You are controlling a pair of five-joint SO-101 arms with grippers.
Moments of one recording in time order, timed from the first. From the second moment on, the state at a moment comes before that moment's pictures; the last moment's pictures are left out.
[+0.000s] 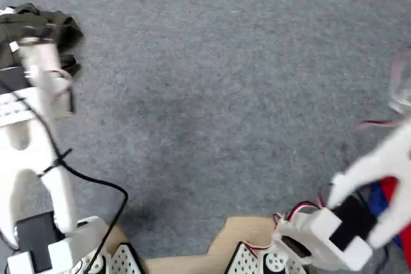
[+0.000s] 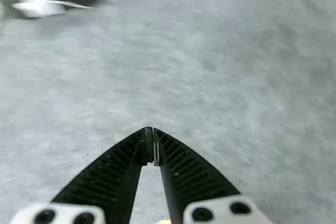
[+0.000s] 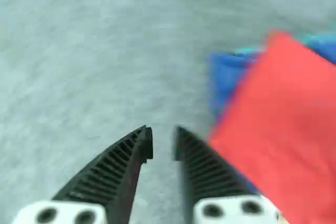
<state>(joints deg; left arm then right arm) -24.7 -15.8 6.9 88.0 -18.9 36.3 -3.6 -23.7 101.1 -10.1</state>
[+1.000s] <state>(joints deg) -40.8 62.2 -68.9 81.7 -20.7 -6.3 6.0 -23.7 96.4 -10.1</state>
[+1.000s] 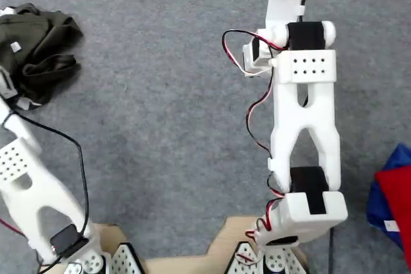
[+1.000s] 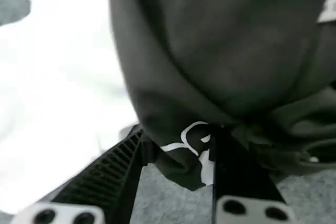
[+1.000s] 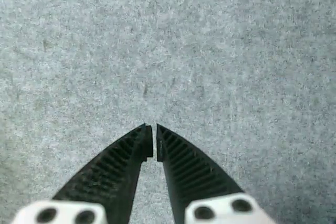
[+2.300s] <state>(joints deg) -20.9 33.1 -93.0 100.2 -12.5 -6.3 6.0 -23.7 96.4 -10.1</state>
